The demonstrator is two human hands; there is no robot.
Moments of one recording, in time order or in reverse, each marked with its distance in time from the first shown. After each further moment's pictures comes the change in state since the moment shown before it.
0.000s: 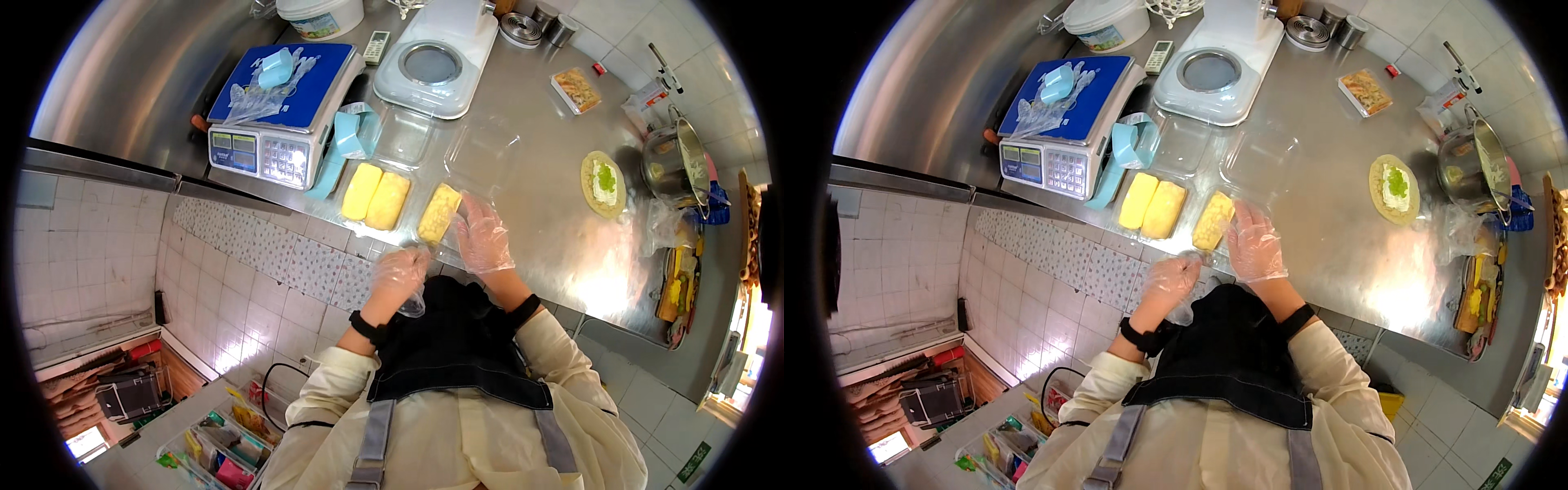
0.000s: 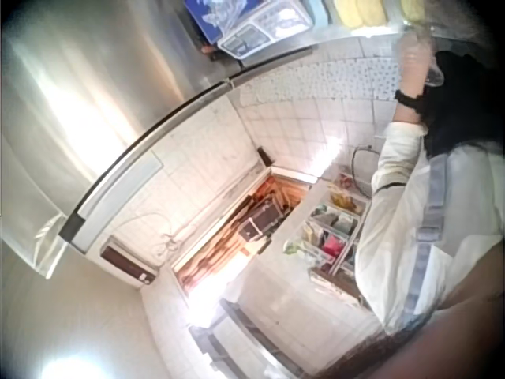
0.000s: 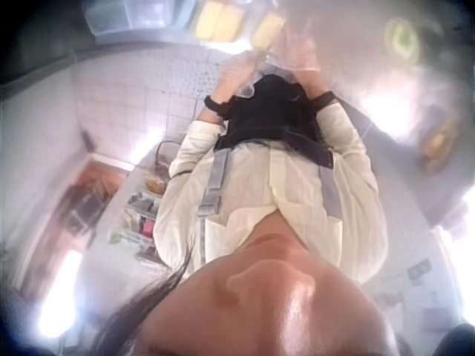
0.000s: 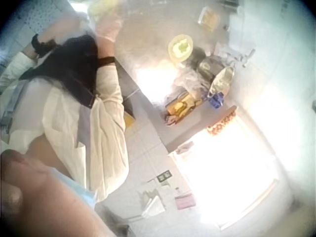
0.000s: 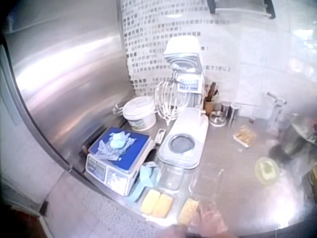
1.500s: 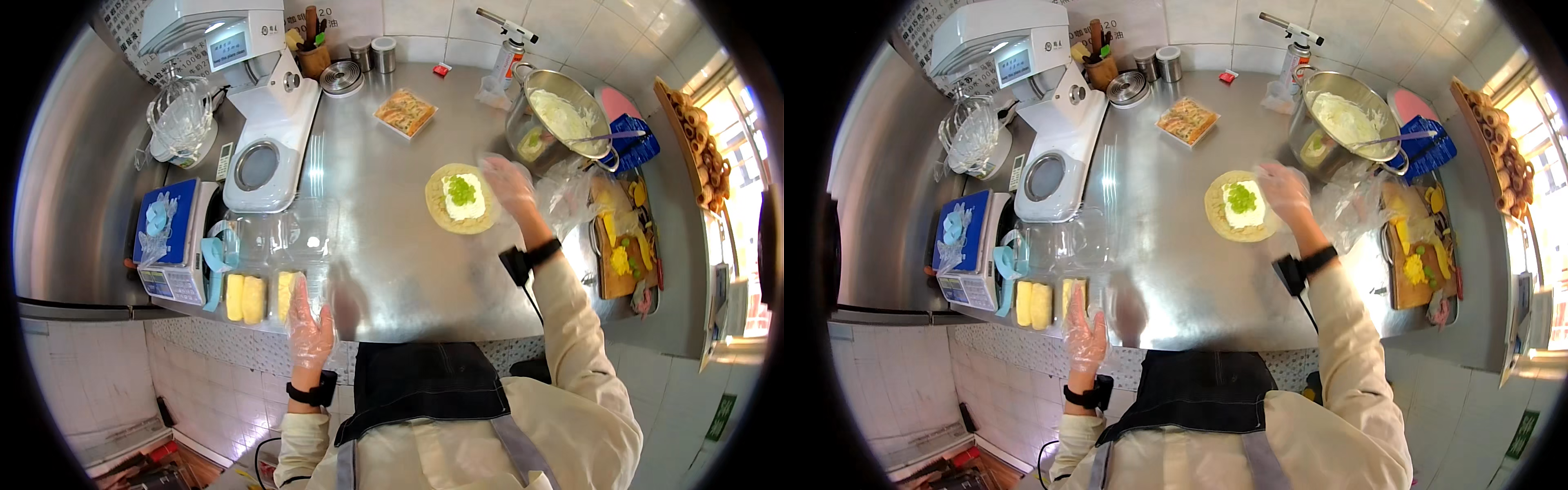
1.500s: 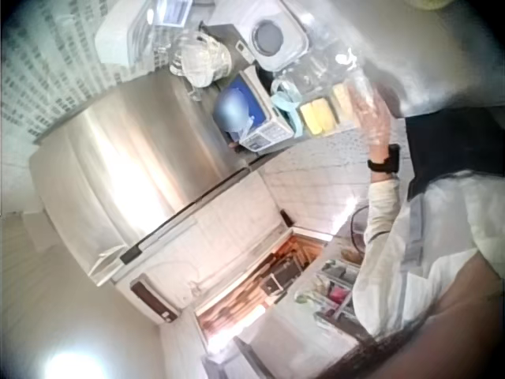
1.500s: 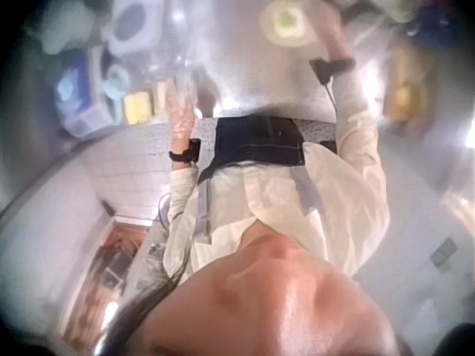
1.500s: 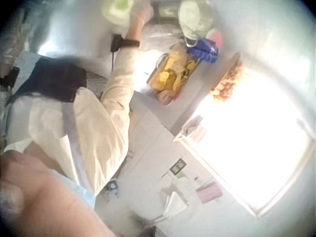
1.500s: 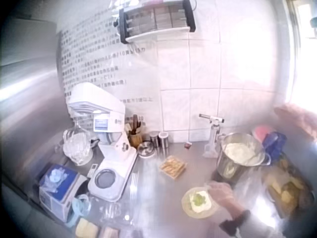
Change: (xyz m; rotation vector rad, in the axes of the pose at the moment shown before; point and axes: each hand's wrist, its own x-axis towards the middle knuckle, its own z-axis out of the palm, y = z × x) left_hand 0.027 0.133 0.054 0.147 0.593 0.361; right_hand 0.023 0.321 -0.264 0.011 0.277 0.441
